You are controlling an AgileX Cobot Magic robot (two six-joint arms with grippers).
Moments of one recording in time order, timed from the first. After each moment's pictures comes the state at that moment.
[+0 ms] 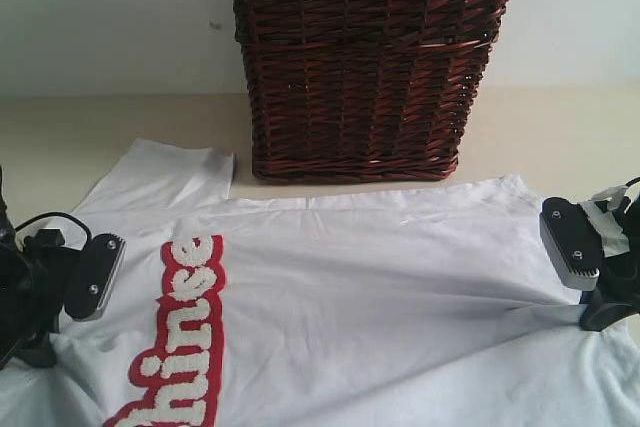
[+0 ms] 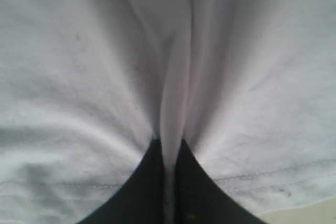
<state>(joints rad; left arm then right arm) -0.26 1.80 -0.77 0.02 0.66 1.33 -0.05 1.88 -0.88 0.18 0.75 -1.69</state>
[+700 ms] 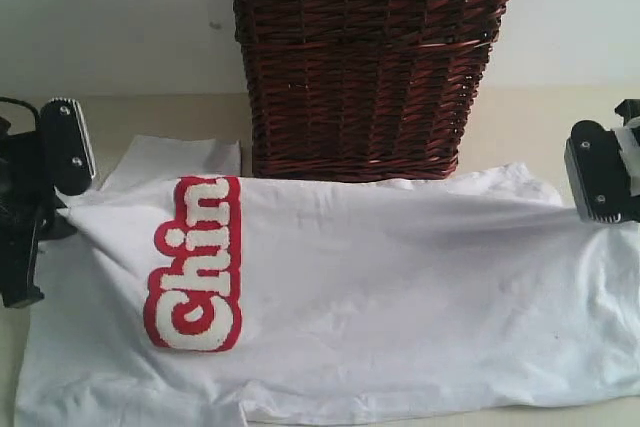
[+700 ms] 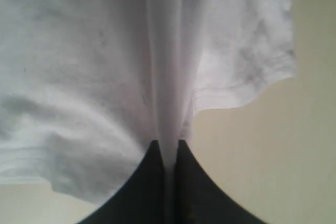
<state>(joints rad) -0.26 1.49 -0.74 0.02 0.35 0.97 -0.04 1.60 -0.85 0.16 0.50 -1.70</state>
